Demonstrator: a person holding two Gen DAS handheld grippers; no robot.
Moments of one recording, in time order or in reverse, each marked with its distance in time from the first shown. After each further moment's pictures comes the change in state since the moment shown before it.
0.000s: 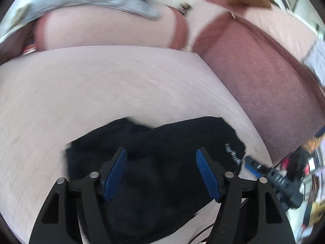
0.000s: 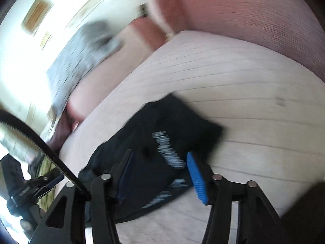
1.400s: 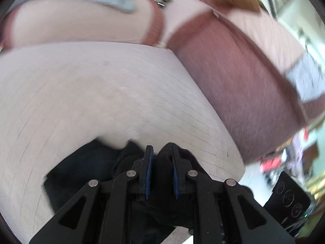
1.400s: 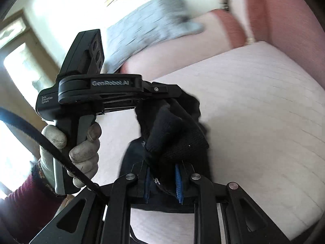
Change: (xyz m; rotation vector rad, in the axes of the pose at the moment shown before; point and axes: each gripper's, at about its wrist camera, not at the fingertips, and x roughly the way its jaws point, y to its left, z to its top) left arm -0.009 0.038 0.040 -0.059 0.058 -0.239; right arm 0.007 0.170 -0.044 -0.499 0.175 0.293
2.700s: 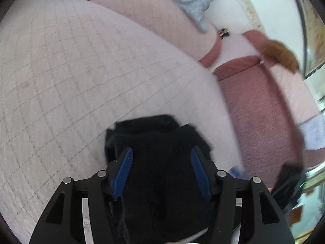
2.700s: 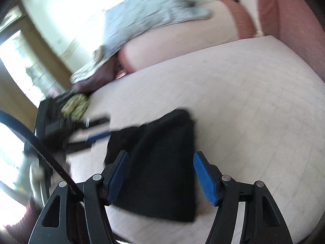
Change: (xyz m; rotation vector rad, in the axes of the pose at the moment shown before) left arm -0.038 0.108 -0.073 -0.336 -0.124 0.095; right arm 0.034 -0.011 0.031 0.027 0.055 -0.126
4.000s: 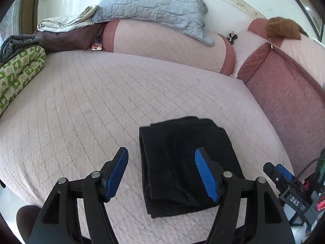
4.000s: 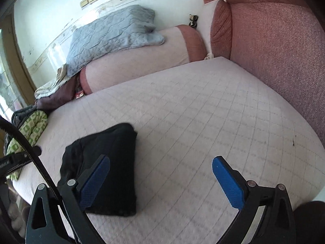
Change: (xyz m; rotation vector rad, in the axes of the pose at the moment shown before) left arm -0.076 -0.066 -0.076 0.218 -0.243 0.398; right arm -0.063 -0.008 -0.047 0.007 -0.168 -0.254
